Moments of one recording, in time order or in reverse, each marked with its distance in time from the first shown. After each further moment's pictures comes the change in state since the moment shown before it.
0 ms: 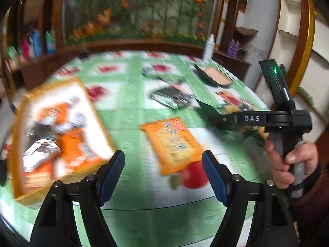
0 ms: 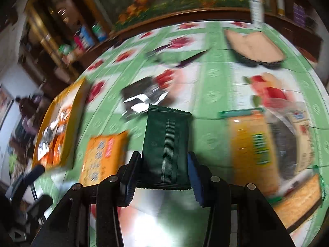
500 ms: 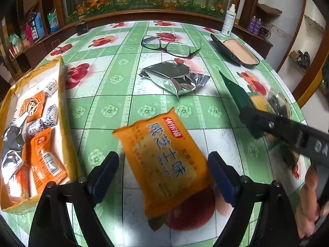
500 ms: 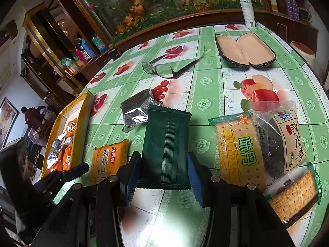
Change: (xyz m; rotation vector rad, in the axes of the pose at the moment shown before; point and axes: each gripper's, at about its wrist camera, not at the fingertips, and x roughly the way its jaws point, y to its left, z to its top) left arm 0.090 -0.021 0.029 -0.041 0.185 0.156; right arm -0.019 -0.005 0.002 0.032 -0.049 0.039
